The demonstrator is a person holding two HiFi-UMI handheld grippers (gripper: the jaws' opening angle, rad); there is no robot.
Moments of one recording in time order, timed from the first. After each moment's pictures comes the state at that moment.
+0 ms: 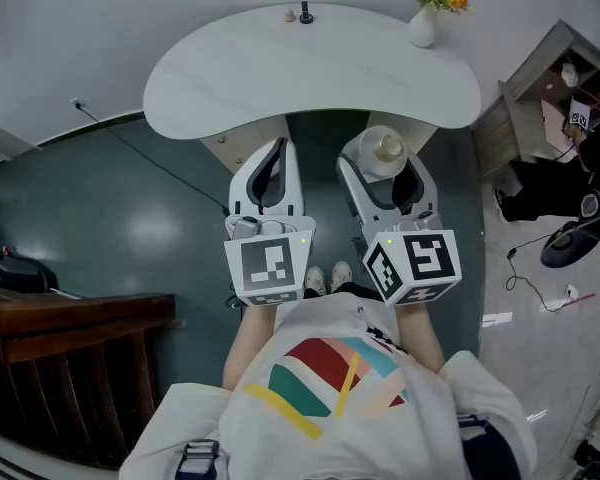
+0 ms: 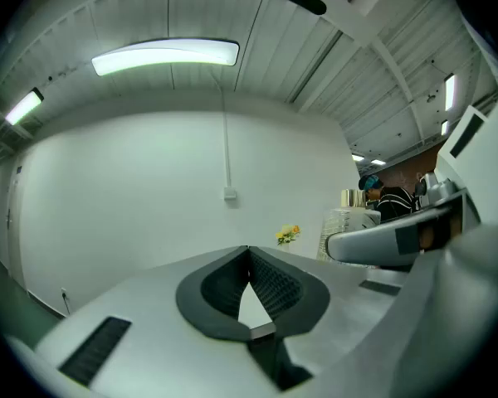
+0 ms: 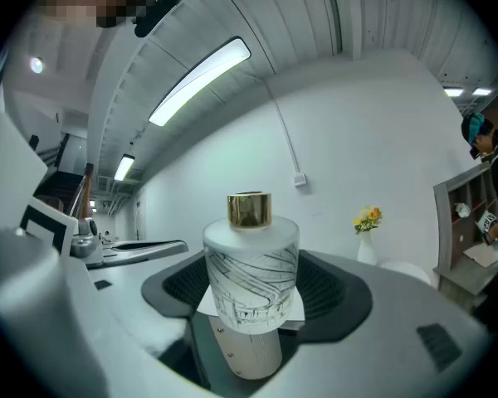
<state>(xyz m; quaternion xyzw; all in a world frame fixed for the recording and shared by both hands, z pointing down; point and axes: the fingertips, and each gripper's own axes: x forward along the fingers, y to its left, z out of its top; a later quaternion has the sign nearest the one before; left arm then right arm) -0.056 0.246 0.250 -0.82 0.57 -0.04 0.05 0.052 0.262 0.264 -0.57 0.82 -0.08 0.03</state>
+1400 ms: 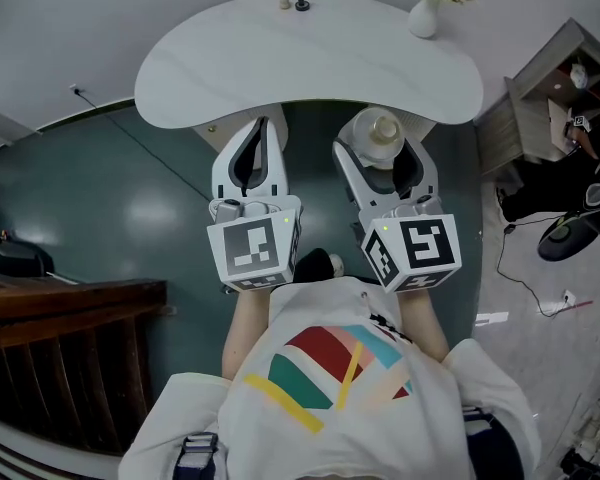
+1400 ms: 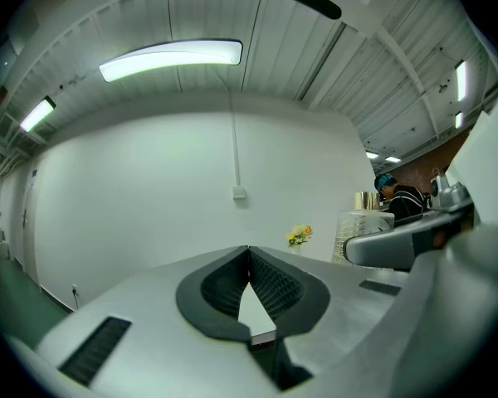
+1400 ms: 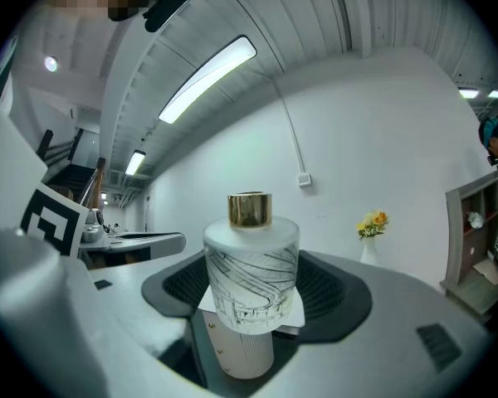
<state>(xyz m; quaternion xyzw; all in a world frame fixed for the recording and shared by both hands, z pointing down) -0.036 0.217 0.256 -0.79 0.61 -0.03 0.05 0.088 0.232 0.273 -0.54 0.84 -0.06 0.02</state>
